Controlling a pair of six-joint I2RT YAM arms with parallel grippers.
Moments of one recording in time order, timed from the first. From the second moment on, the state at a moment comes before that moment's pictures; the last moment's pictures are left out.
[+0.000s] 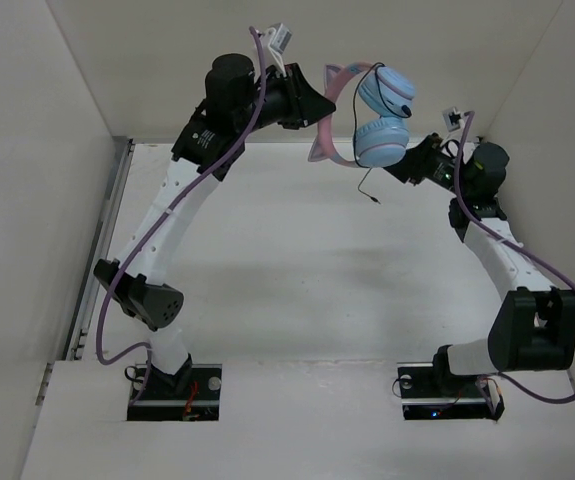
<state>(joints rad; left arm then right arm) -0.56 1.75 2.16 -0.45 0.41 -0.57 0.01 1.39 1.04 0.50 -0.92 0.71</state>
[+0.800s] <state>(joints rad) -0.58 1.75 2.17 -0.45 0.42 -0.58 0.11 1.42 1.05 0.49 -0.92 0.68</state>
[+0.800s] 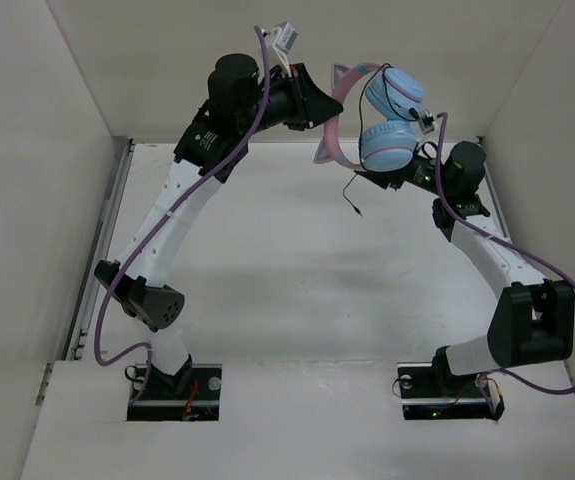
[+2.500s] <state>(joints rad) -0.48 1.83 2.23 -0.45 0.13 -0.50 0.32 1.31 1.13 -0.04 -0.76 0.18</state>
